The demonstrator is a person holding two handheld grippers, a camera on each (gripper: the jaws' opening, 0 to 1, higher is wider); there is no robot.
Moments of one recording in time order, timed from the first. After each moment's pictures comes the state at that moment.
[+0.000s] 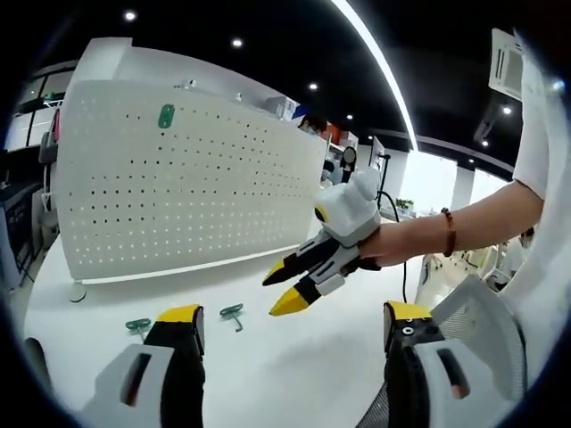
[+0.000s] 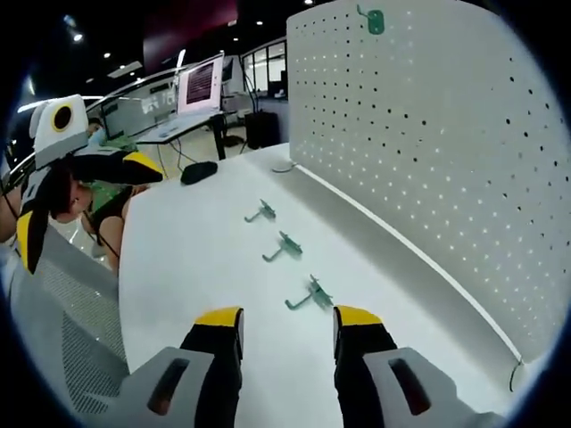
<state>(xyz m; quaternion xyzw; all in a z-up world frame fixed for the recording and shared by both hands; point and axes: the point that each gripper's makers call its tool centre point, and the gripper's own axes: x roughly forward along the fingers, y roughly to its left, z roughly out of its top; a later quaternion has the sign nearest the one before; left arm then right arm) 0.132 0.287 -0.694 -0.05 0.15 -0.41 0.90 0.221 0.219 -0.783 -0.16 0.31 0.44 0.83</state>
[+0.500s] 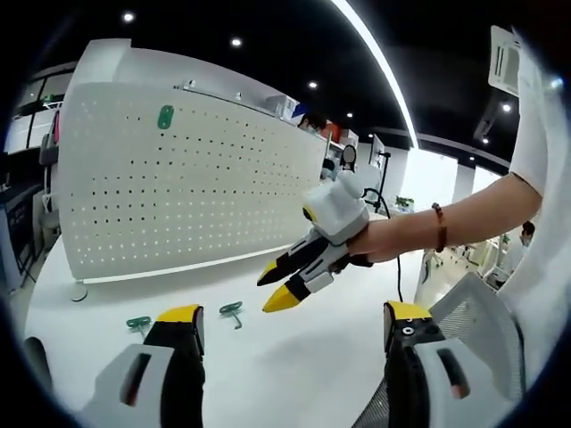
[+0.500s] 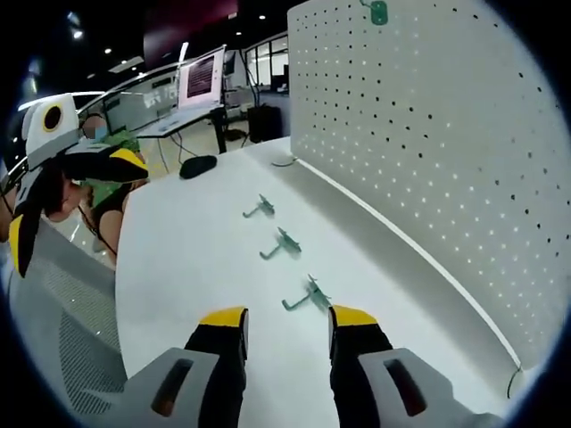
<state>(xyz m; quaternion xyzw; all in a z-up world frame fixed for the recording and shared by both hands) 0.127 0.287 -0.694 -0.05 0.15 -0.41 0.90 0.229 0.223 -0.788 -0.17 0.32 0.45 0.82</state>
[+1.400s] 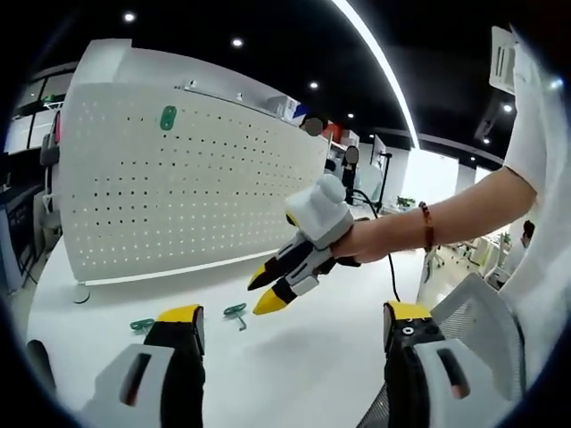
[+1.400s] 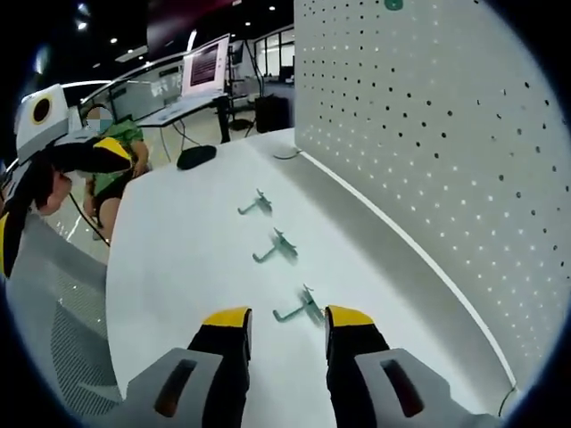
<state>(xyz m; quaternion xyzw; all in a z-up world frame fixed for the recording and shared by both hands) 0.133 0.291 -0.694 -0.05 0.16 -0.41 0.90 0.246 0.235 -0.801 -0.19 0.34 0.46 0.80</state>
